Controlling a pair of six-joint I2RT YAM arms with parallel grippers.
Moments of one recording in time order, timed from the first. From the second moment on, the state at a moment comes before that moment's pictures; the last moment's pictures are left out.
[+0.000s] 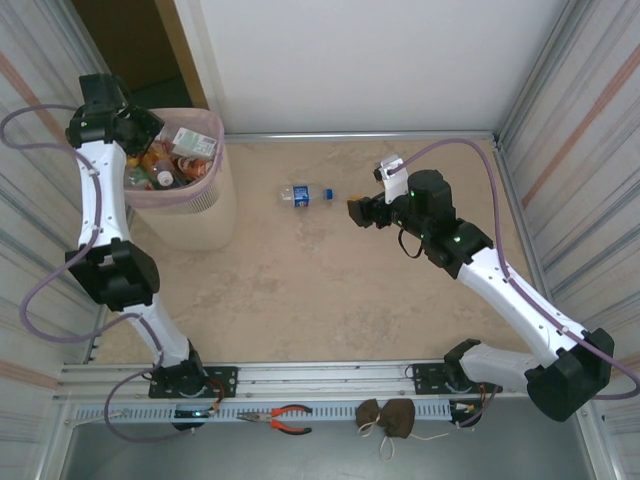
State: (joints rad) left arm 0.22 1.84 2.08 -0.97 0.15 -0.71; right arm 0.56 1.14 1.05 -0.27 -0.05 0.04
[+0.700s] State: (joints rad) left arm 0.04 1.58 1.93 -0.83 0.52 -0.31; right arm 0.57 1.17 1.12 -0.35 -0.05 0.15
